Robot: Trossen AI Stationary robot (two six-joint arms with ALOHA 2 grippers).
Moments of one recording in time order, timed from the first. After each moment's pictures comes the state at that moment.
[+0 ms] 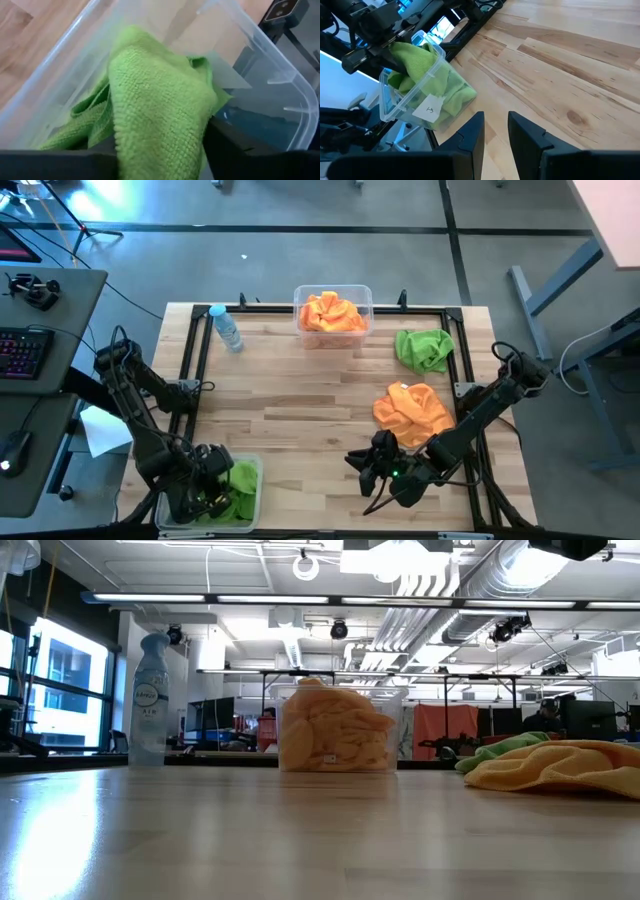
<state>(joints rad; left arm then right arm) -1.02 1.48 1.20 -0.98 -0.31 -1.63 0.73 1.64 1.18 -0.26 0.81 1.27</state>
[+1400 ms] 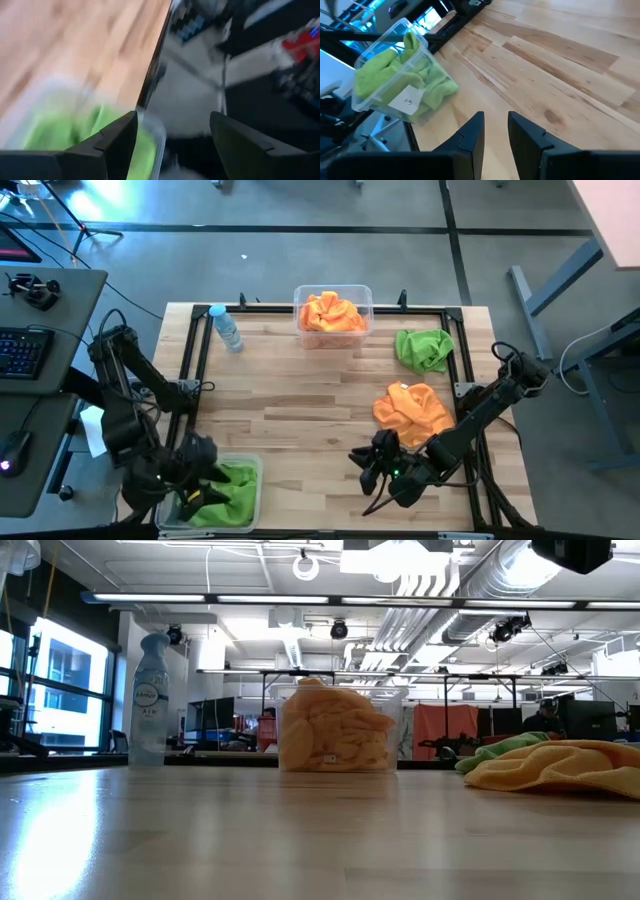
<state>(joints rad) -1.06 1.31 1.32 -0.80 -0.54 -1.37 0.73 1.64 1.18 -0.36 0.81 1.26</state>
